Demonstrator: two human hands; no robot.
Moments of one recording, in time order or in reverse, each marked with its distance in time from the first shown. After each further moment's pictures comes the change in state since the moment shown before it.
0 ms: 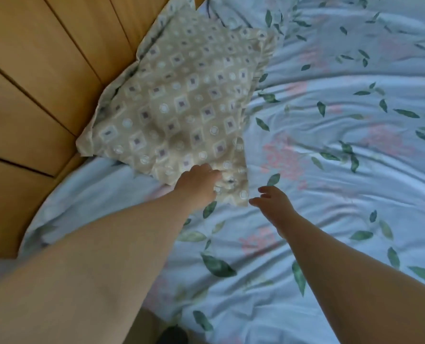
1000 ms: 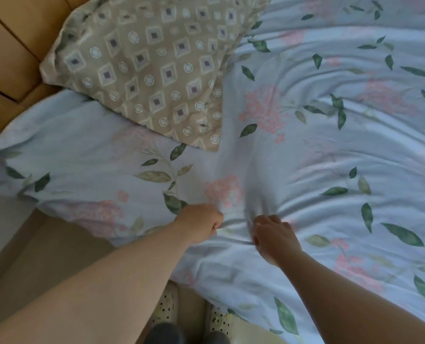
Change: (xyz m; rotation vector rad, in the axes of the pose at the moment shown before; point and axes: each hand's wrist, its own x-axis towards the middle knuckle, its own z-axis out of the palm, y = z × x) left_hand -0.072 0.113 0.161 0.005 -0.256 0.135; right_hand -0.034 0.202 -0.032 -1.181 -0.162 -0.345
